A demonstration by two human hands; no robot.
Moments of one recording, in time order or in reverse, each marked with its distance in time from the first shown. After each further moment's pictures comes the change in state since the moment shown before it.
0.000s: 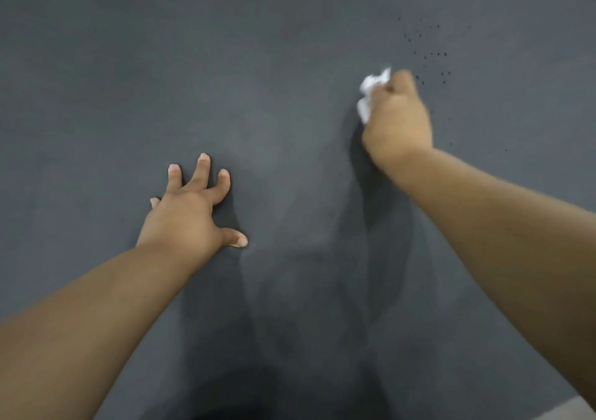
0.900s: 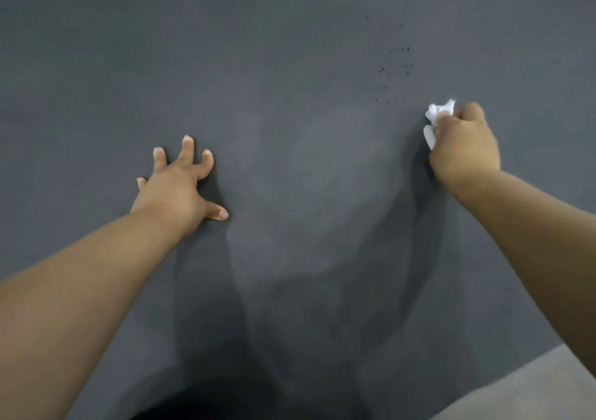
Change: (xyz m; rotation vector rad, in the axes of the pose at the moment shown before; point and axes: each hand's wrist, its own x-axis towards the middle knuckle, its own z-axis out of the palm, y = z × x) left_hand -0.001 0.011 0.001 -0.017 0.006 -0.070; right_hand -0.058 0.099 -0.050 -0.249 -0.100 0.135
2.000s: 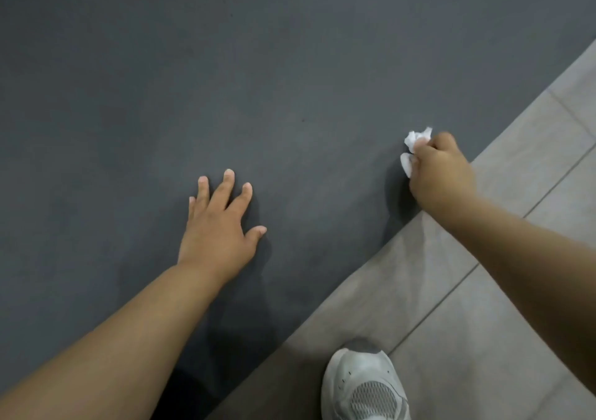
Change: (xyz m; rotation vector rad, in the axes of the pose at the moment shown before) left_hand -0.120 0.154 0.140 0.159 0.142 0.463; right_hand -0.191 0.176 -0.006 0.072 -0.011 0.206
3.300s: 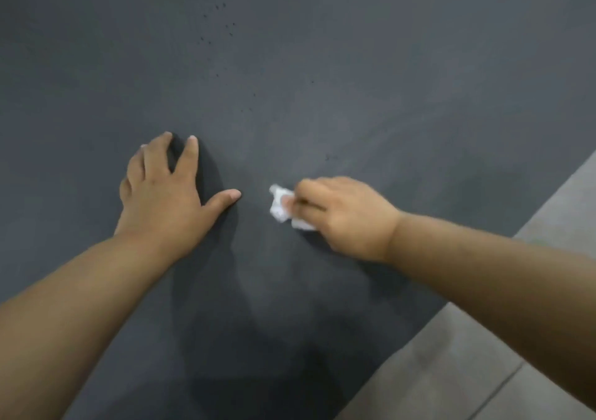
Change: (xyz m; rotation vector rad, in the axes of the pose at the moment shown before) left_hand 0.100 -0.043 -0.062 0.054 0.128 -0.158; right_hand 0.050 -0.126 0.028 0.331 -0.091 -0.757
